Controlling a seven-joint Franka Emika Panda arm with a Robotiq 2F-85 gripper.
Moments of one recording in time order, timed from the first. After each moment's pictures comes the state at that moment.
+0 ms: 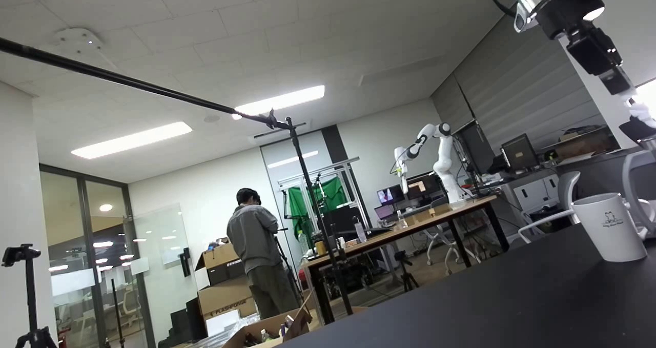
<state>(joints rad) -0.01 -0.34 -0.14 -2.51 -0.14 2.21 -0.62</state>
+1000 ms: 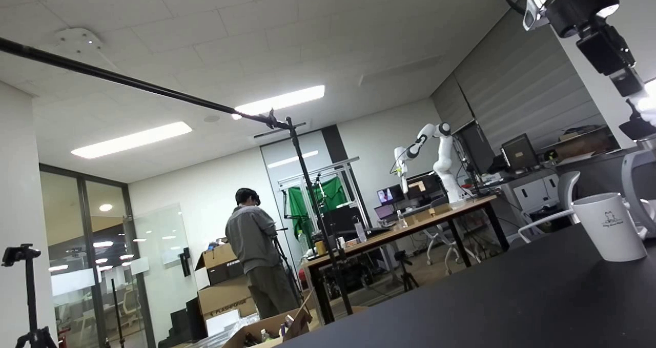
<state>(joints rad) -0.01 -0.38 -0.15 -2.58 -0.07 2.21 -0.67</state>
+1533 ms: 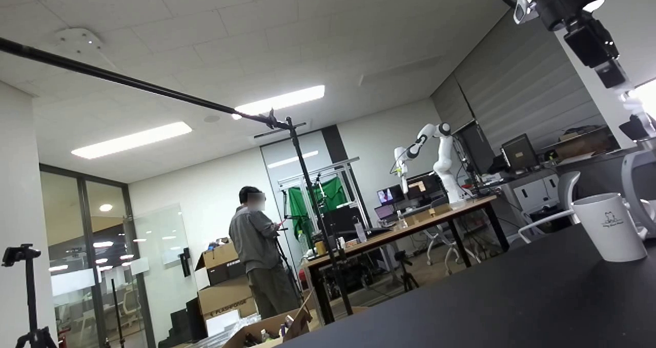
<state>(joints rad) -0.01 -0.39 -0.14 -2.52 -0.08 2.19 -0.67</state>
